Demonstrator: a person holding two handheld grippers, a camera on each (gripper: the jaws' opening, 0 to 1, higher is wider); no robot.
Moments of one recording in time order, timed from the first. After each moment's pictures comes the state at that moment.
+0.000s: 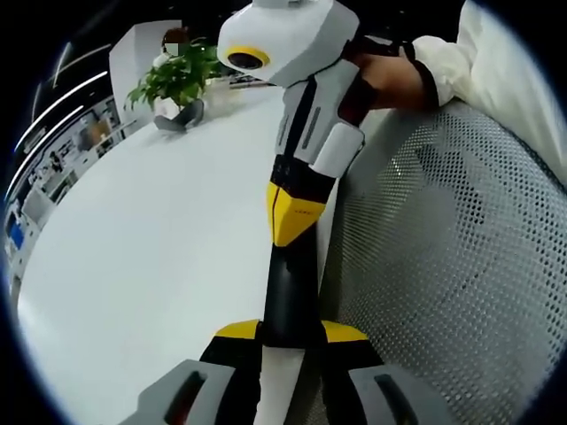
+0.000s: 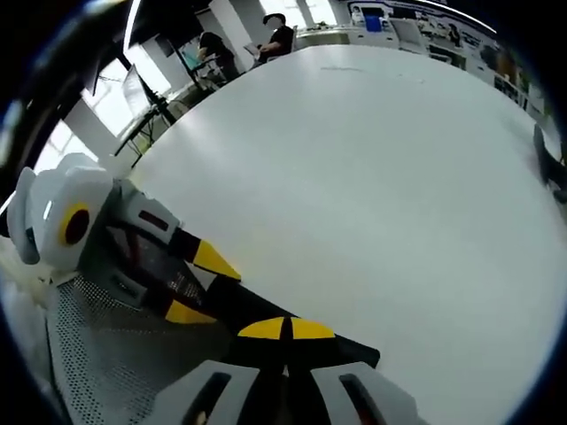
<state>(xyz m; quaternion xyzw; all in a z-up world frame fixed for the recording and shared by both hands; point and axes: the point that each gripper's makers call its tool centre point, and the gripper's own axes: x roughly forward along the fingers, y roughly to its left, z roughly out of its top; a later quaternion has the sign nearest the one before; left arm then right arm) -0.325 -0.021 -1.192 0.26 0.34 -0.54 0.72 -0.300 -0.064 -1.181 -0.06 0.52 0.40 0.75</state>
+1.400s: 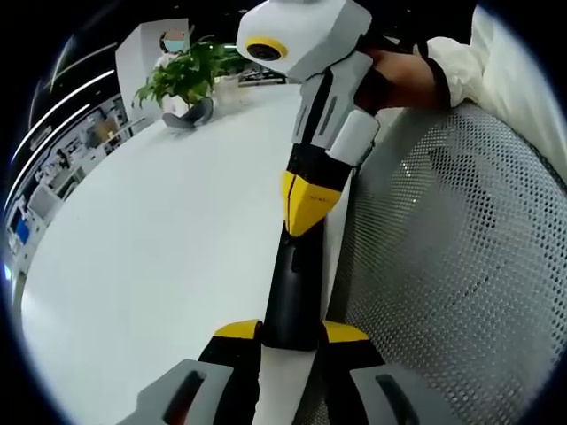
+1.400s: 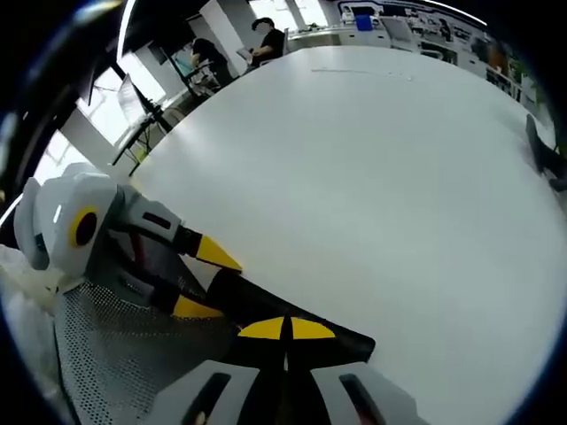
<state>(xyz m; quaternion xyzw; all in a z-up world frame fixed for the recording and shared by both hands) -0.316 -0.018 -1.193 0.26 0.34 -0.52 0.73 -0.301 -0.067 -1.178 -0.04 0.53 0.39 0.75</state>
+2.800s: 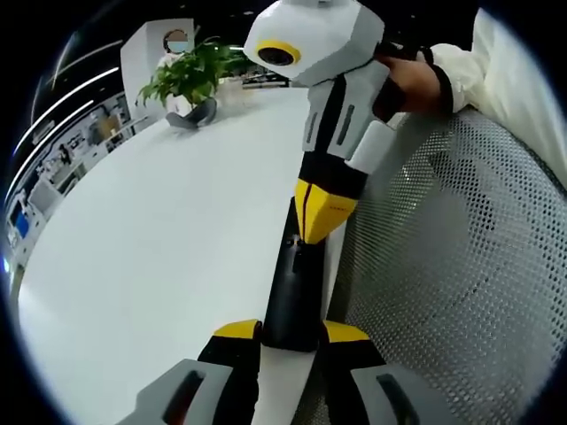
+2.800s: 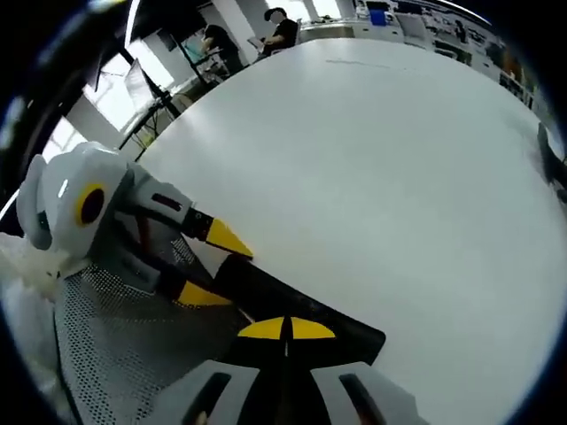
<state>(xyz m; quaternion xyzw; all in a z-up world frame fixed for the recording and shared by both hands) -0.318 -0.018 -1.192 0.24 0.34 -0.53 0.74 -0.312 -0.066 -1.177 -0.05 0.54 0.40 0.73</state>
